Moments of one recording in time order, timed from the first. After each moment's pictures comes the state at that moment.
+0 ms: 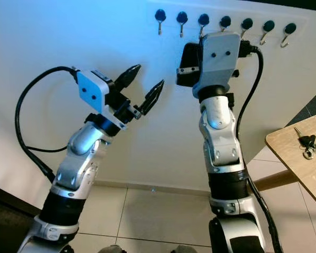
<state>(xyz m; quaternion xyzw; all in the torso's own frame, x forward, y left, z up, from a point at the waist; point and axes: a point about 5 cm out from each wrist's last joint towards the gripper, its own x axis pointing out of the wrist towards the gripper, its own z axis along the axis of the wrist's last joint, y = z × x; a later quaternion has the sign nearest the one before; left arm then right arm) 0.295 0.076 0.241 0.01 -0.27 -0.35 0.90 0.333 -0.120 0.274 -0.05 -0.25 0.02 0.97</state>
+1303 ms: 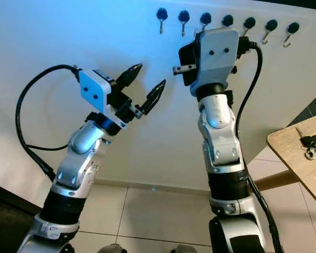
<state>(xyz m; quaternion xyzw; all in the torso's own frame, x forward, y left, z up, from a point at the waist) 0.295 0.074 0.244 0.02 -0.27 -0.35 0.90 0.329 -0.116 0.292 -0.05 -0.28 0.04 0.96</state>
